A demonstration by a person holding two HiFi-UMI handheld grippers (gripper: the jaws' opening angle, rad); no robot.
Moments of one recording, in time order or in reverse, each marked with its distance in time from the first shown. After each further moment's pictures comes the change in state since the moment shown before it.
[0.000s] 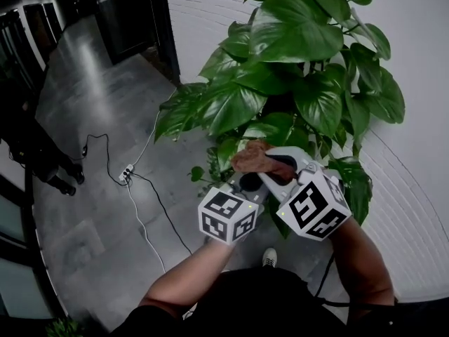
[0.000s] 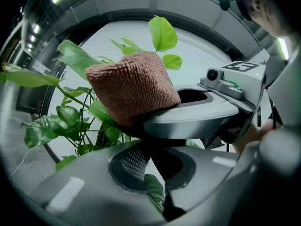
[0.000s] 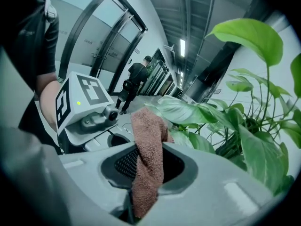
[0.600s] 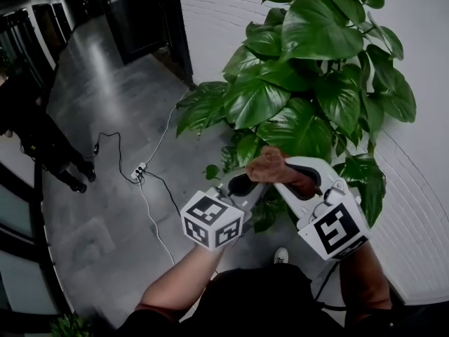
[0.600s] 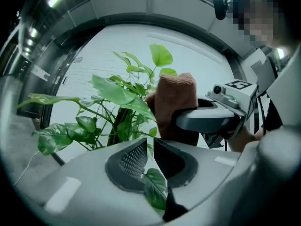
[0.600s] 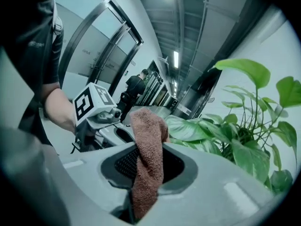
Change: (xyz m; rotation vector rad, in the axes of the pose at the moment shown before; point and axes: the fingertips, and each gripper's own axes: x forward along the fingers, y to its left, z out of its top) left arm -0.077 0.016 0.016 0.026 -0.016 -0.003; right arm -0.033 0.030 0.051 0.013 -0.138 -0.061
